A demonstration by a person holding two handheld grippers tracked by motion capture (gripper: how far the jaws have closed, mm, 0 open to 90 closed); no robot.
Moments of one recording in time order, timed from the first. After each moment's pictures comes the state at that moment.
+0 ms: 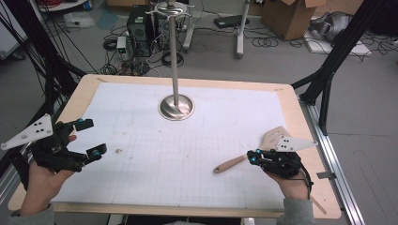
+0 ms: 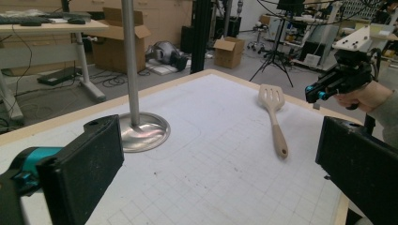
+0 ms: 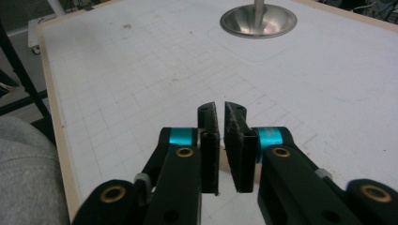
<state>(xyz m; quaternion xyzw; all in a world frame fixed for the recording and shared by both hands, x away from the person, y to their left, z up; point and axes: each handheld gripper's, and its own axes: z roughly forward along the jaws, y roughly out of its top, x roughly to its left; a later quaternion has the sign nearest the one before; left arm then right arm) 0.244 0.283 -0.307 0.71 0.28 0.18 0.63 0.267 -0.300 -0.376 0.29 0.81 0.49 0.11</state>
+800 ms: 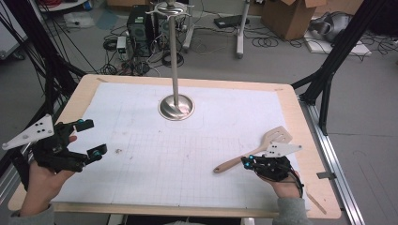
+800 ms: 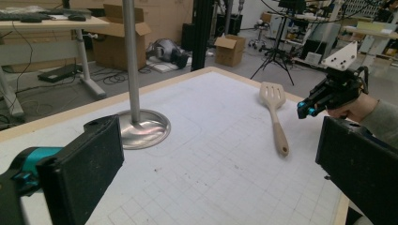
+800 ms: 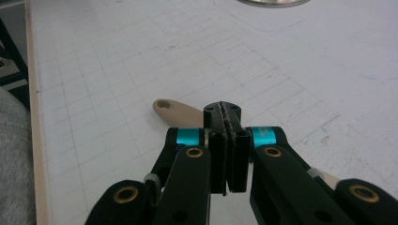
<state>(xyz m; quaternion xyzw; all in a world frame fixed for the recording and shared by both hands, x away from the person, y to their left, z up) 0.245 0.282 -0.308 0.71 0.28 0.17 0.62 0.276 -0.291 -0.413 0.26 0.84 0.47 0.10</state>
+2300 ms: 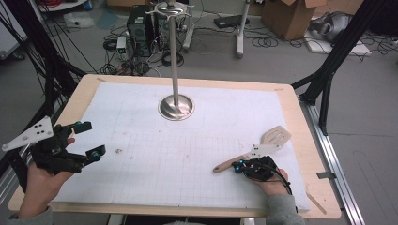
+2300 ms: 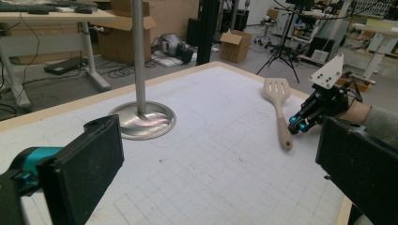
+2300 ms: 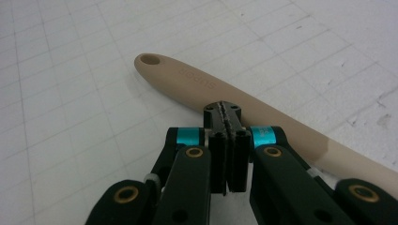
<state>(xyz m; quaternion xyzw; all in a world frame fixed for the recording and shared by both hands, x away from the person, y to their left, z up) 0.242 0.288 -0.313 0.71 0.29 0.18 0.61 0.293 -0.265 -0.446 0.26 0.87 0.40 0.09</state>
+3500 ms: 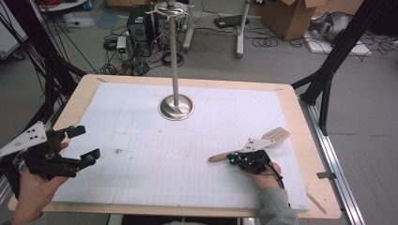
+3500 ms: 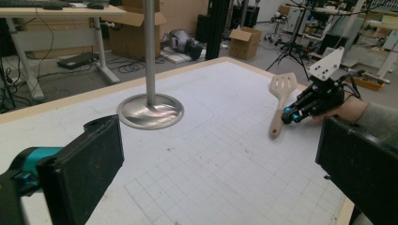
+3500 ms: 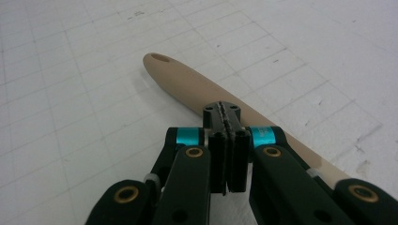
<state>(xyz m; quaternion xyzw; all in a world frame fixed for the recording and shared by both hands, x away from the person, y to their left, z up) 0.230 0.297 -0.316 0.71 0.31 0.19 0.60 0.313 -0.251 -0.449 0.26 0.86 0.42 0.11</state>
